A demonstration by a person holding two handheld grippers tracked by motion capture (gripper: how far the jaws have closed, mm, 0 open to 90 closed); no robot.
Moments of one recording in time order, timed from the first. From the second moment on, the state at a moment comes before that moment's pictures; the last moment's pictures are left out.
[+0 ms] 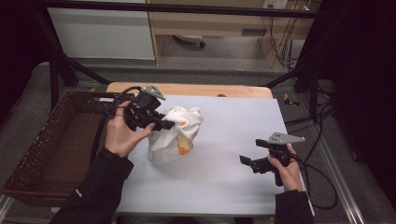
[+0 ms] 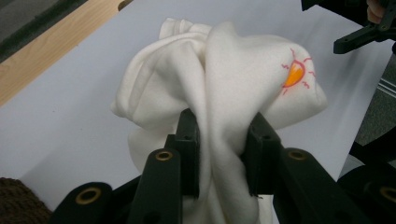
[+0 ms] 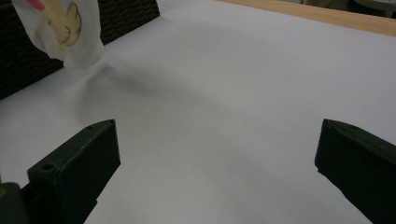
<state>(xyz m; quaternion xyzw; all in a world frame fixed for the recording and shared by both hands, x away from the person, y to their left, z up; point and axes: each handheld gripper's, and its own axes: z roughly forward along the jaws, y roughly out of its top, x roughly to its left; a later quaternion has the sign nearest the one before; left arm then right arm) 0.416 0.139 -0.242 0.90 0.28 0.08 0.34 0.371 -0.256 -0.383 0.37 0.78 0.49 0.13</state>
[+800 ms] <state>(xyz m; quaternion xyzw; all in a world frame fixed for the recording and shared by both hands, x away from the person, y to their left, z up) 0.420 0.100 -0.326 0.91 0.28 0.04 0.31 0.371 -0.257 -0.383 0.37 0.78 0.49 0.13</state>
